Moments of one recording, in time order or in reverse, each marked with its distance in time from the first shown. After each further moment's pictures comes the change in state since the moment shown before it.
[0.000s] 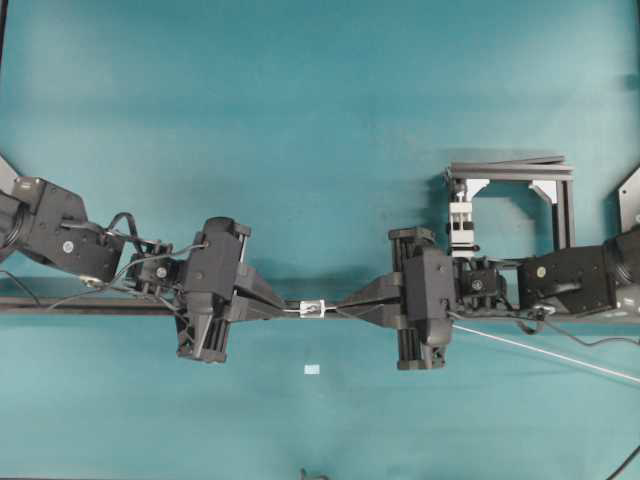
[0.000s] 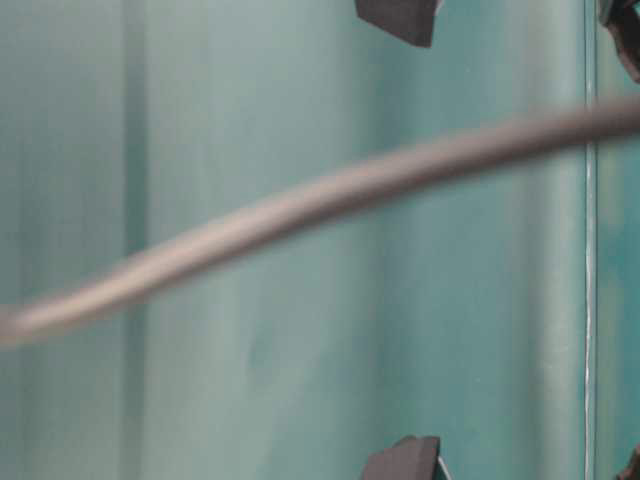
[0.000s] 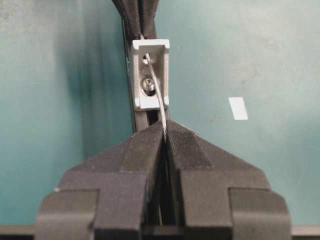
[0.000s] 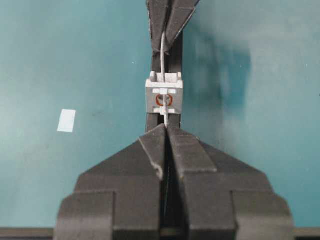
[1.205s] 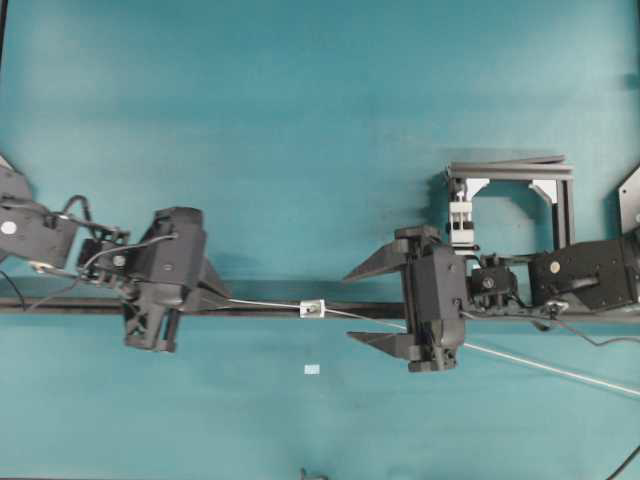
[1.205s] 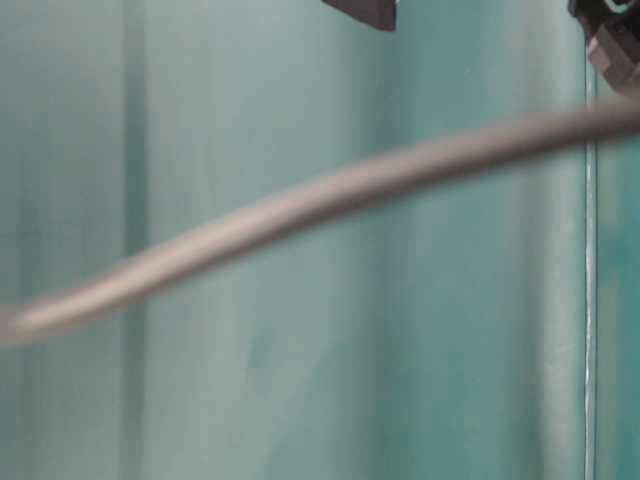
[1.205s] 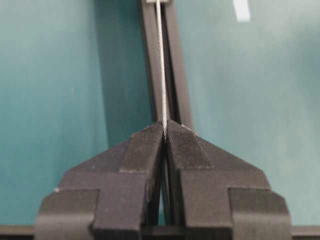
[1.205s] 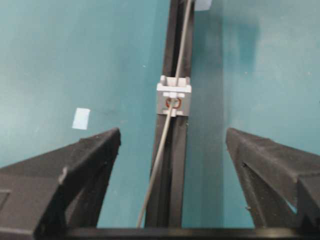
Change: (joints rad) left arm -0.005 -0.222 0.126 0.000 0.316 -0.006; right arm 0.000 -0.064 0.025 -0.035 0.040 0.003
